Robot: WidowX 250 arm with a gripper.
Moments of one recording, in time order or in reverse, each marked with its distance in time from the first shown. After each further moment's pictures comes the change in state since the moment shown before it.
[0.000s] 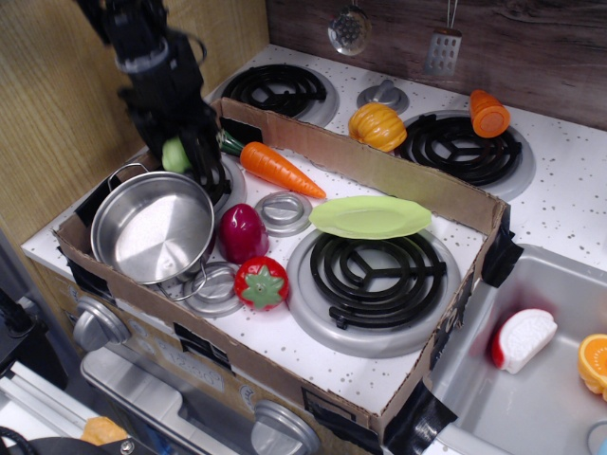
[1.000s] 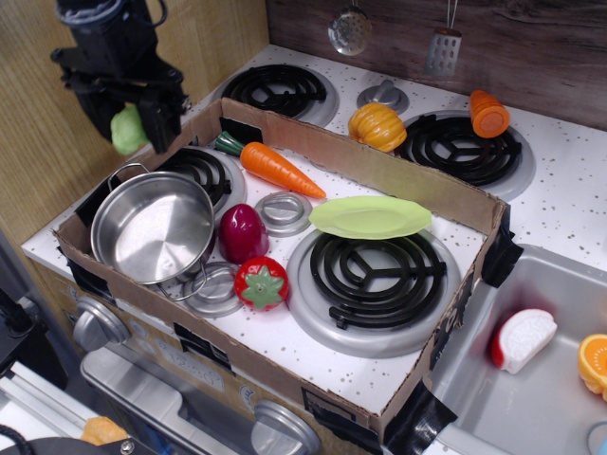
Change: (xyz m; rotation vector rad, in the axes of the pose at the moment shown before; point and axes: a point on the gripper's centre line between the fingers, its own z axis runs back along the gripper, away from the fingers) arm -0.044 0.003 0.050 0.076 -0.008 0.203
